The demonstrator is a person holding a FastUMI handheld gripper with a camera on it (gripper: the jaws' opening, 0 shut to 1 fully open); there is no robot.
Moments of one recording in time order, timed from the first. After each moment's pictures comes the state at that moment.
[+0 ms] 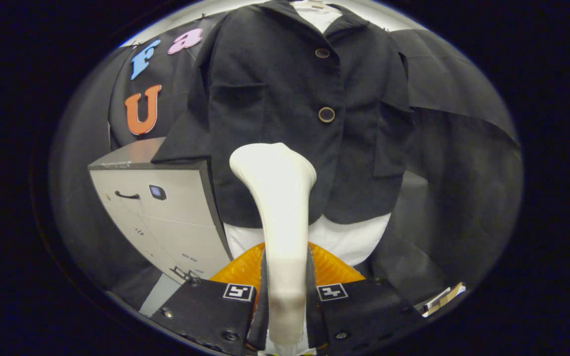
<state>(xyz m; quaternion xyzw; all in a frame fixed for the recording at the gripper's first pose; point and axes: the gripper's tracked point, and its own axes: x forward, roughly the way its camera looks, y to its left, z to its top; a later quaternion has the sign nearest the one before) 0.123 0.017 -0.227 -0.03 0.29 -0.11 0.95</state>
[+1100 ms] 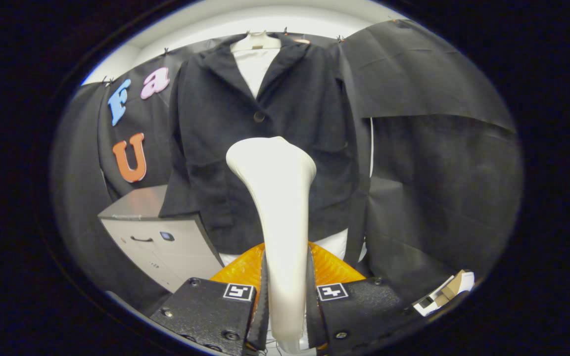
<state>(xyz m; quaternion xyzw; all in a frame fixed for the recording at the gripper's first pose) 0.058 -0.034 -0.078 0.04 0.17 -0.15 0.97</state>
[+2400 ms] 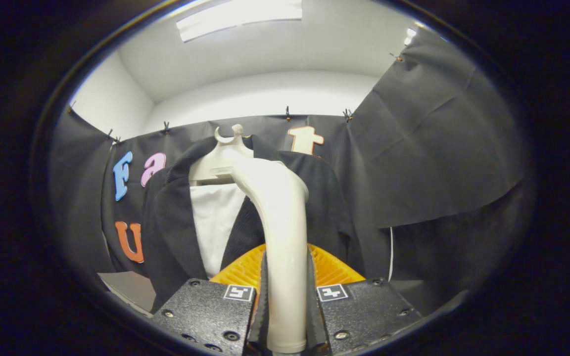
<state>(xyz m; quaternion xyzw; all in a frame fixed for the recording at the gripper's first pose) 0.232 -0.123 0.163 0.01 -0.11 -0.07 0.99</state>
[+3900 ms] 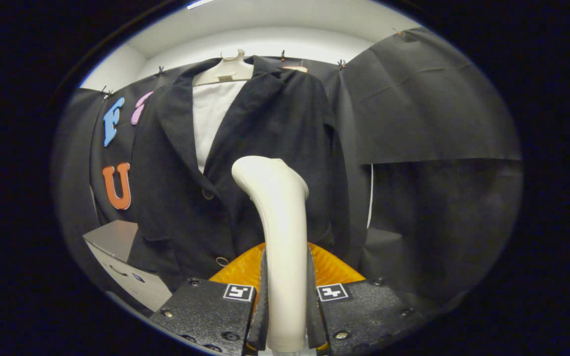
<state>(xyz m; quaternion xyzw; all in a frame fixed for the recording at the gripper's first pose) 0.165 -0.132 -0.011 0.00 0.09 -0.14 0.99</state>
